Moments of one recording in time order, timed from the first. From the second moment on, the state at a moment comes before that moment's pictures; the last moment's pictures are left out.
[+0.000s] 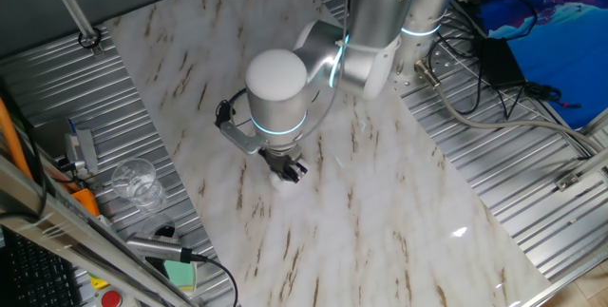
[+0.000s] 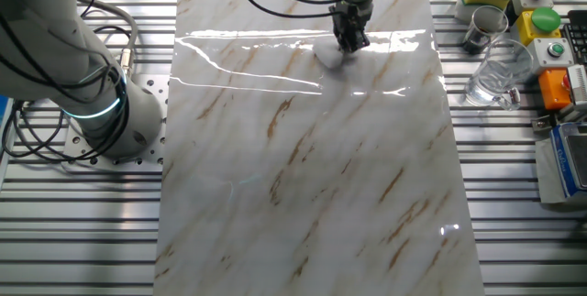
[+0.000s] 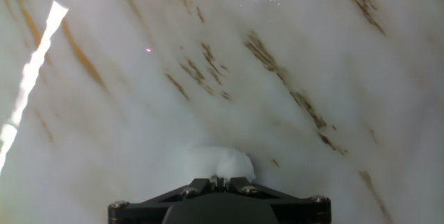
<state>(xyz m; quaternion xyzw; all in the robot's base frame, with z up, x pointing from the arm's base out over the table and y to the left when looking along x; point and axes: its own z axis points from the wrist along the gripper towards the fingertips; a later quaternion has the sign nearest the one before) 0.469 0.179 0.010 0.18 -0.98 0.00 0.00</state>
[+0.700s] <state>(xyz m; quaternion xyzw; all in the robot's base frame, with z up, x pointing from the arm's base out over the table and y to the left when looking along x) 0.482 0.139 0.011 0.23 -0.97 0.00 0.02</state>
